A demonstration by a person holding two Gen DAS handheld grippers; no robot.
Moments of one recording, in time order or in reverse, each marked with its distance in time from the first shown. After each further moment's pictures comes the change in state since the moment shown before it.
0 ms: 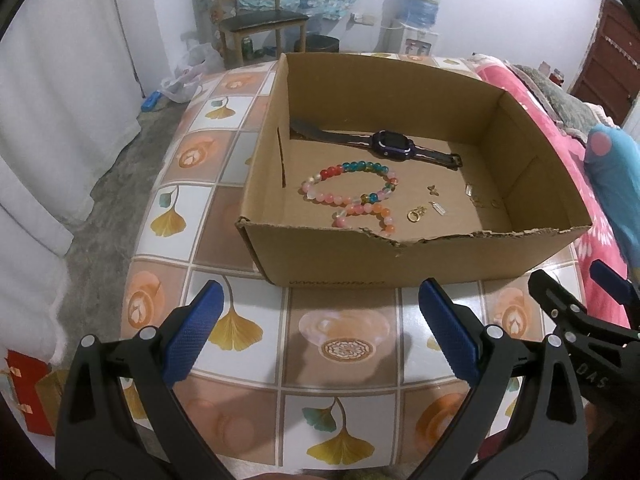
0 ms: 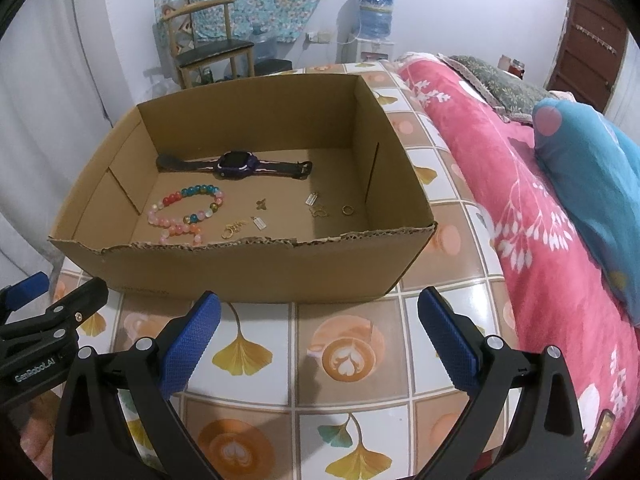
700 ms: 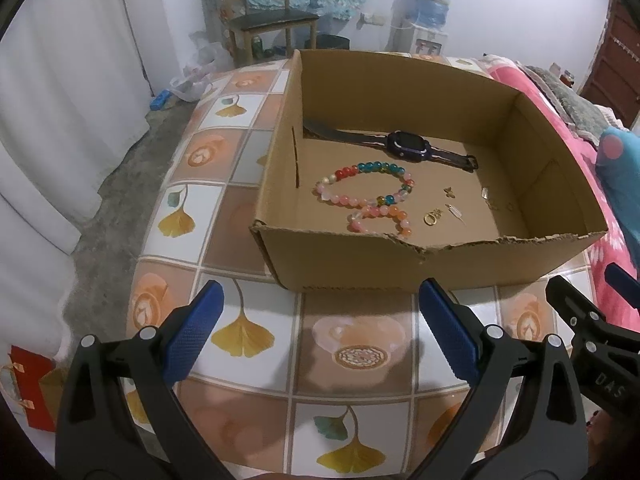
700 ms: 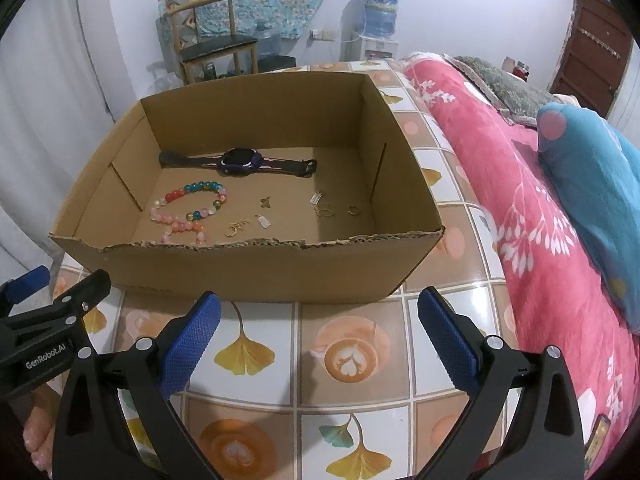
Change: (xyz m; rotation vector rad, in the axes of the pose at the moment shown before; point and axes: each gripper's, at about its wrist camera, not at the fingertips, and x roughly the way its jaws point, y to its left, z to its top) left arm 0.010 0.008 0.000 -0.014 0.002 0.027; right arm 0.000 0.004 0.004 -0.016 0.007 -0.008
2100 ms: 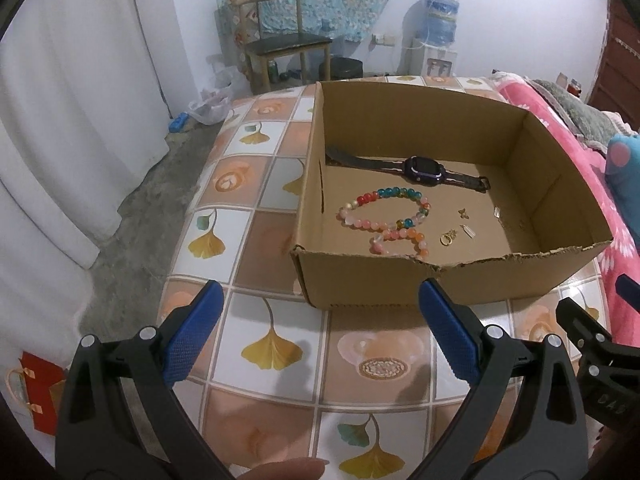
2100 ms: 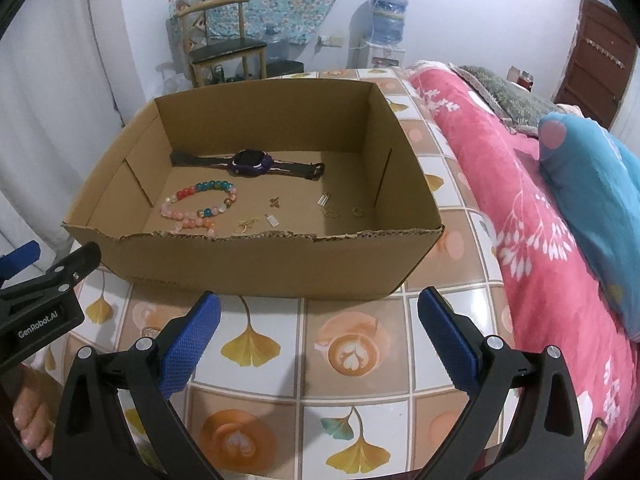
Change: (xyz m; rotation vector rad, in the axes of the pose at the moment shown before) left arm -0.019 0.008 0.001 0.015 -0.089 0.070; right arm -0.010 0.006 -0.007 -0.031 -0.015 0.018
